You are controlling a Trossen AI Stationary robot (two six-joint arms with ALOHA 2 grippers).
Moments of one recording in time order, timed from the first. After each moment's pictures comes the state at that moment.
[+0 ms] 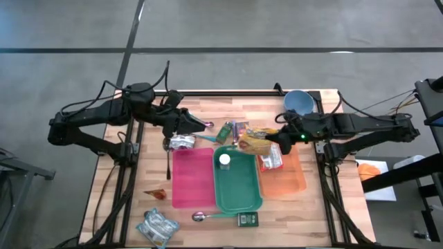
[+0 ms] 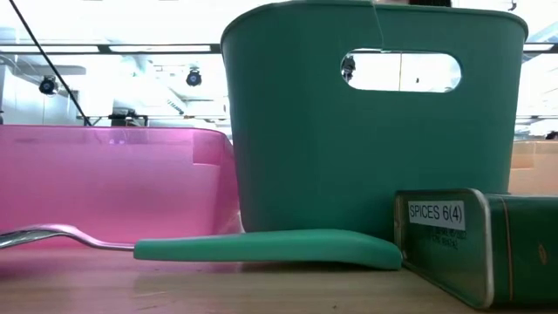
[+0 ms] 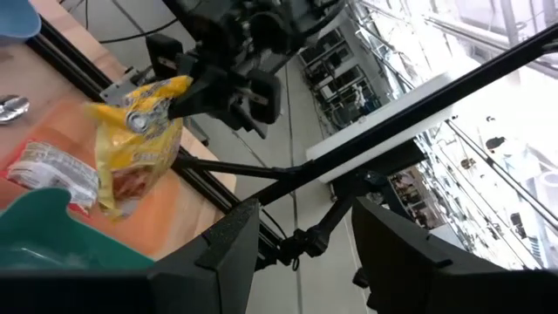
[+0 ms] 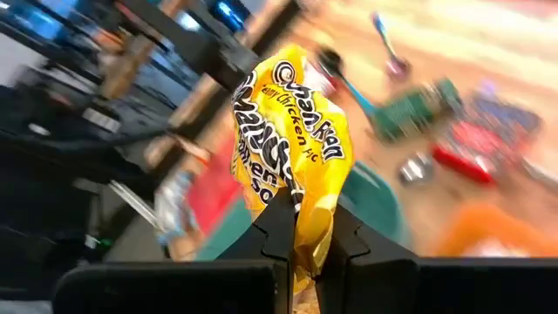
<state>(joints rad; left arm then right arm) 0.10 1.16 1.31 -0.29 0.33 -0.91 0.09 0.94 0.99 -0.58 0.19 0.95</state>
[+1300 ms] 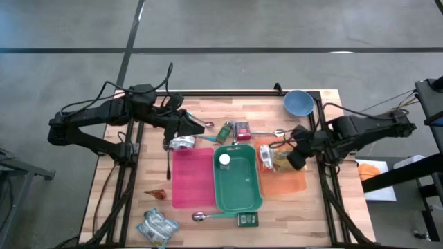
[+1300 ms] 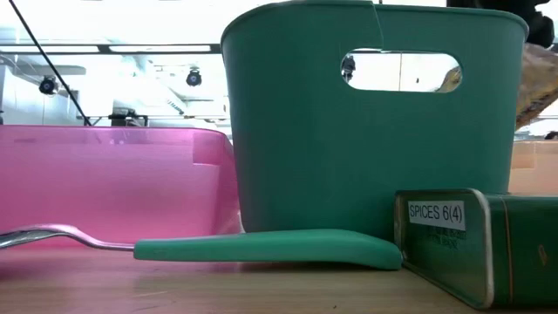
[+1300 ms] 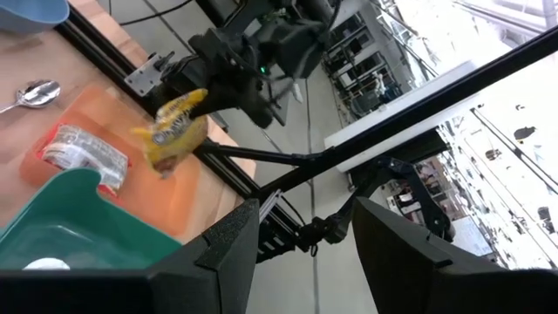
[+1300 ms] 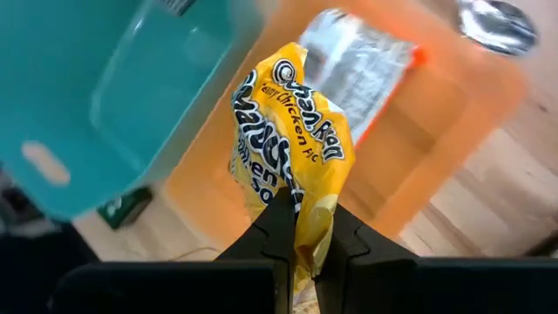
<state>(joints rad) 0.10 1.15 1.31 -0.37 0.32 -0.87 0.23 0.99 1.07 -1.22 0.07 1.07</state>
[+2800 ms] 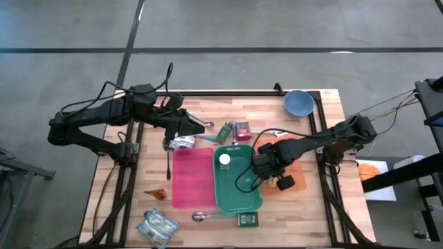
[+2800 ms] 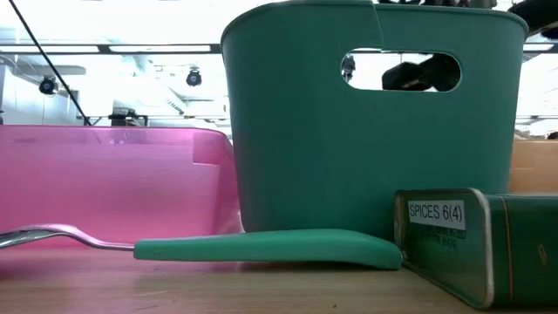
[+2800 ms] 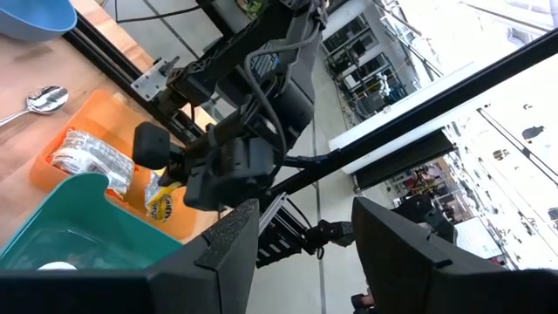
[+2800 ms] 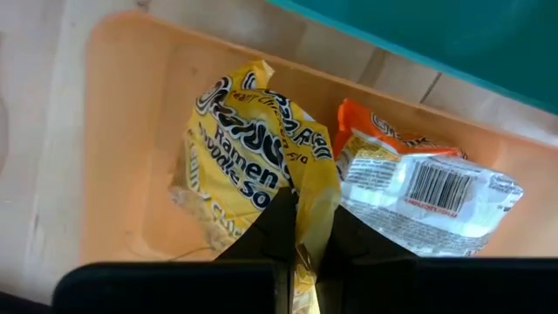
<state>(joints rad) 0.10 1.15 1.31 -0.37 0.30 -0.86 0.25 1.64 1.22 -1.16 -0.02 -0.16</state>
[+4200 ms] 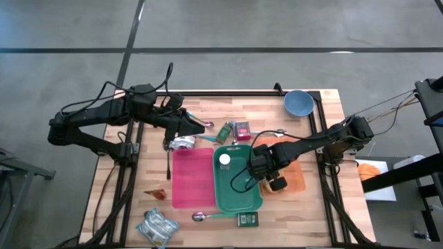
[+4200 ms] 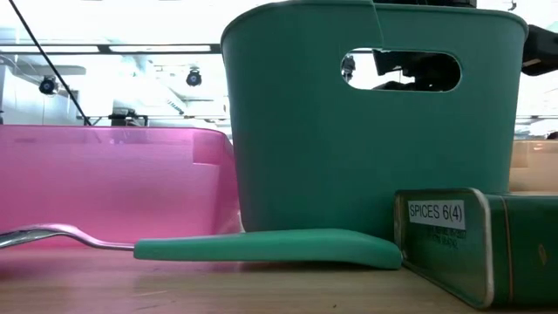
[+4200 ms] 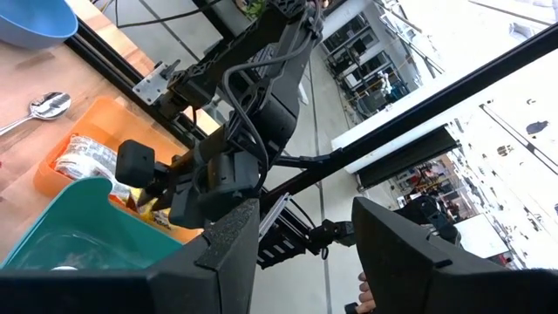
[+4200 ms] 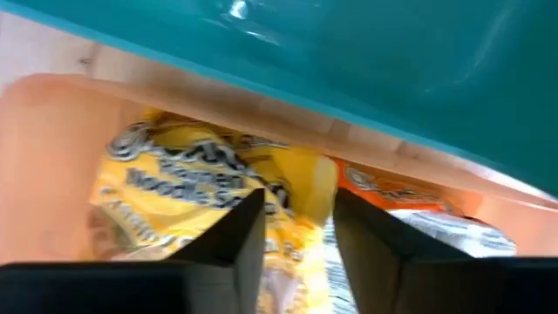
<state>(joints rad) 0.10 1.15 1.31 -0.37 0.30 -0.84 0.24 1.67 1.16 -0.97 0.04 -0.13</state>
